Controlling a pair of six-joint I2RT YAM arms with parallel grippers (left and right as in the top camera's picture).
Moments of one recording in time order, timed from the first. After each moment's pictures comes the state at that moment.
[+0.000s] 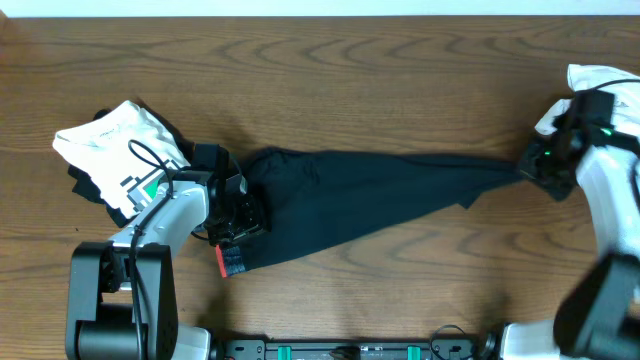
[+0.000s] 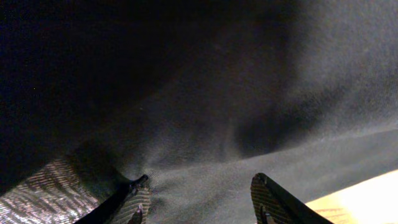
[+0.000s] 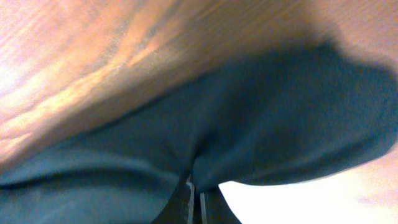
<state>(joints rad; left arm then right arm) -0.07 1.65 0.79 -0.75 0.37 -0.35 -0.29 1.57 1.16 -0.85 -0.04 0.31</state>
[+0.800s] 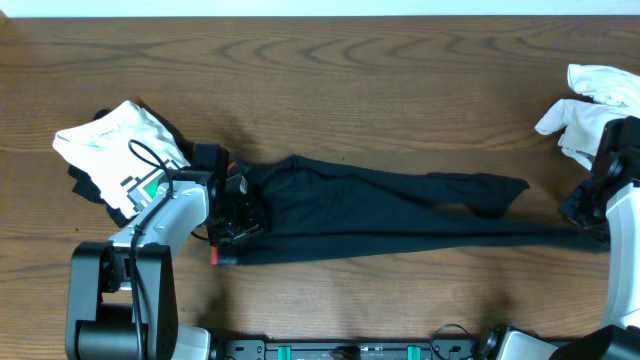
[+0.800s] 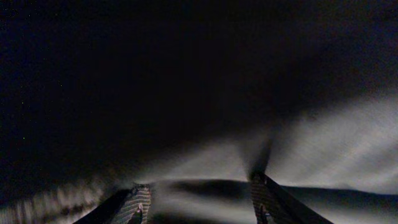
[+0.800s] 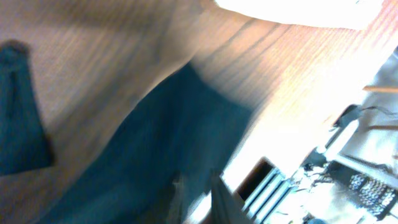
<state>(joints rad) -0.07 1.65 0.79 -0.75 0.37 -0.35 -0.39 1.39 1.16 -1.23 0.40 0.42</state>
